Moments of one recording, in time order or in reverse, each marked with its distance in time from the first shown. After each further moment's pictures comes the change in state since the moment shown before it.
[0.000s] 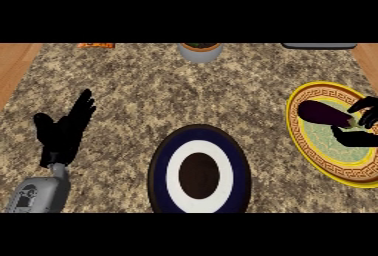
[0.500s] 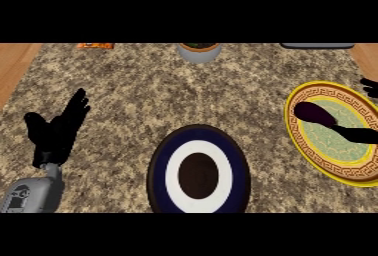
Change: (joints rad) left arm 0.003 0.015 0.034 -0.001 0.003 -0.026 0.004; right arm -0.046 0.007 -0.100 0.121 -0.117 0.025 -0.365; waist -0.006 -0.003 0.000
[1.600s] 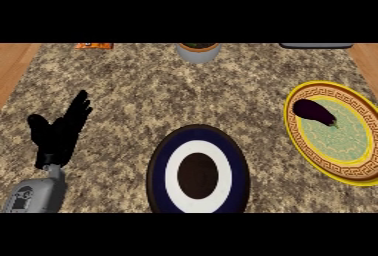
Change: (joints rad) left arm 0.005 -0.027 0.017 0.005 -0.025 -0.019 -0.009; right arm 0.137 -0.024 -0.283 -0.146 -0.561 0.478 0.007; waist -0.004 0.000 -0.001
